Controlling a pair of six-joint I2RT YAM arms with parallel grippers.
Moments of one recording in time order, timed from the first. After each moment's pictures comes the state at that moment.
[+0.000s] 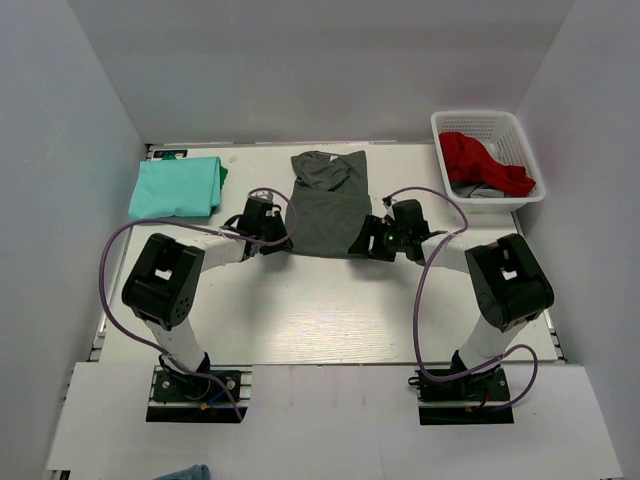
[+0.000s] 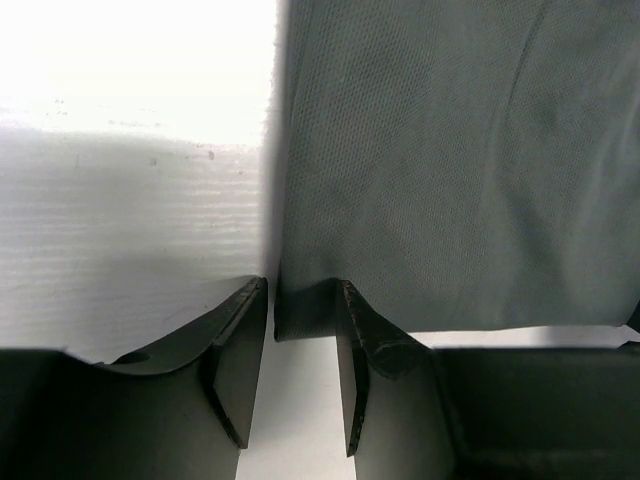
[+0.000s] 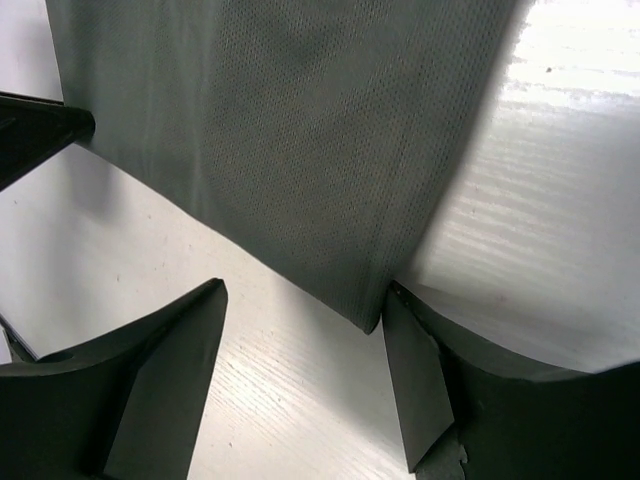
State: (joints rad) left arm -0.41 1.76 0.91 0.02 0.03 -0.60; right arm 0.41 1.72 0.82 0.11 -0.38 0.55
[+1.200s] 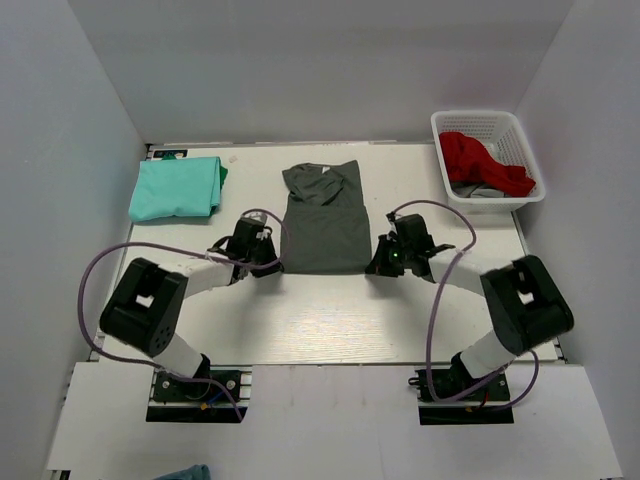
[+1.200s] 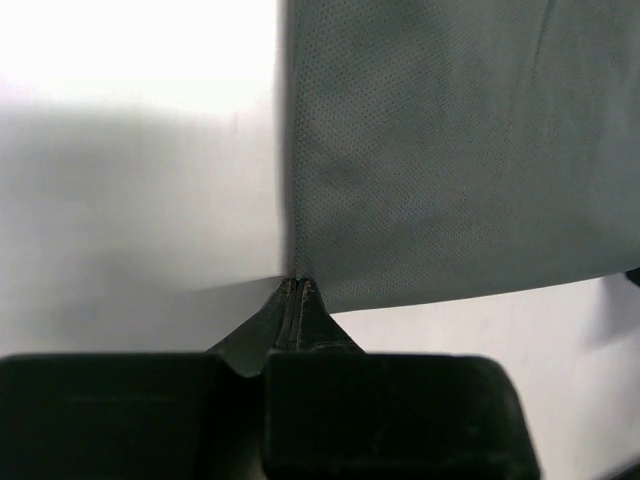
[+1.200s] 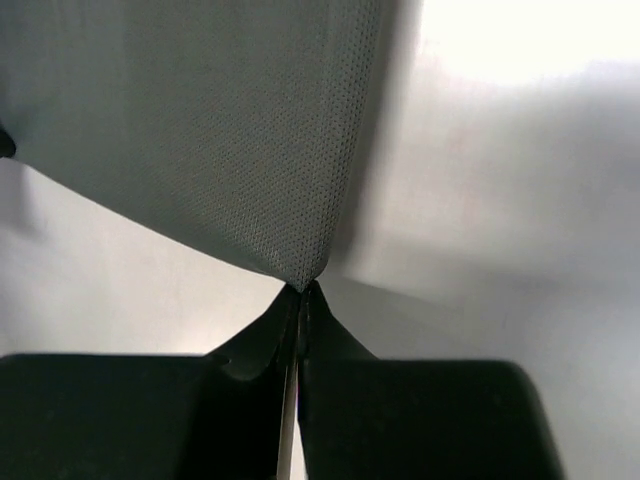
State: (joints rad) left arm -0.42 1.60 0.72 0.04 0.08 -0.62; right arm 0.45 1.60 0.72 0.02 -0.28 0.52
